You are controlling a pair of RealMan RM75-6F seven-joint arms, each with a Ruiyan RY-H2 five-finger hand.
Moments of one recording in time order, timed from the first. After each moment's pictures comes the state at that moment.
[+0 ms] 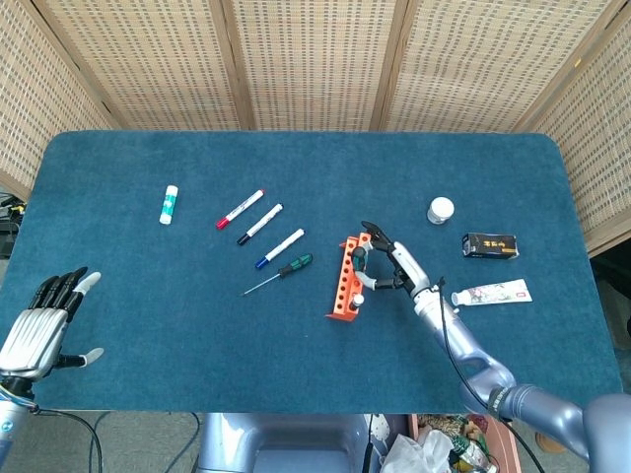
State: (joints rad) left arm -0.18 -0.98 -0.01 -1.89 1.42 1.31 0.13; right arm 0.71 -1.64 0.22 -1.13 -1.45 0.87 1.17
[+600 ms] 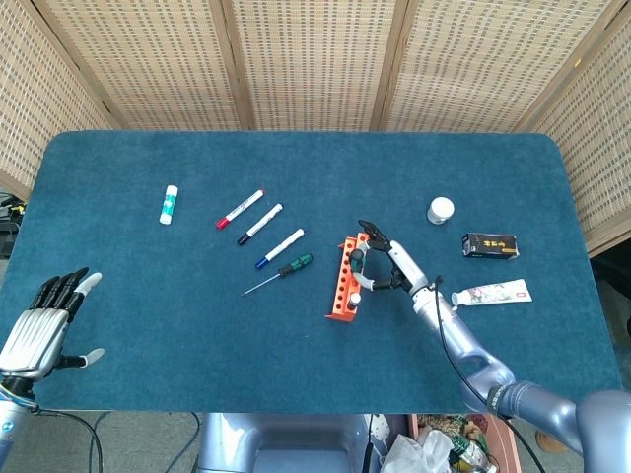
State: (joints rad) left arm -0.19 -0.98 -0.01 -1.89 1.43 1.31 0.13; right arm 0.73 -1.65 0.20 -1.09 -1.47 0.90 1.14
